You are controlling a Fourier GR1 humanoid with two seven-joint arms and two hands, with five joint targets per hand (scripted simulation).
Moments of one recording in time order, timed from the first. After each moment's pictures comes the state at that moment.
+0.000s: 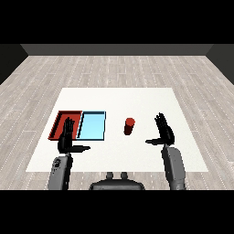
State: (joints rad) left arm 0.02 0.07 0.08 -1.61 0.07 -0.10 -0.47; right arm -0.14 -0.12 -0.15 -1.40 -0.19 0.27 -0.26
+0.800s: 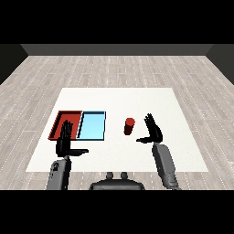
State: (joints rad) left arm 0.08 0.06 0.09 -1.66 0.08 -0.13 -0.47; right arm -0.23 -0.05 -0.10 -1.21 -0.17 0.24 -0.33
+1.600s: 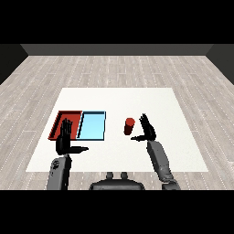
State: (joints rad) left arm 0.04 0.06 0.11 -1.63 0.11 -0.13 -0.46; right arm -0.35 -0.02 -0.09 -0.96 -0.15 0.20 -0.46
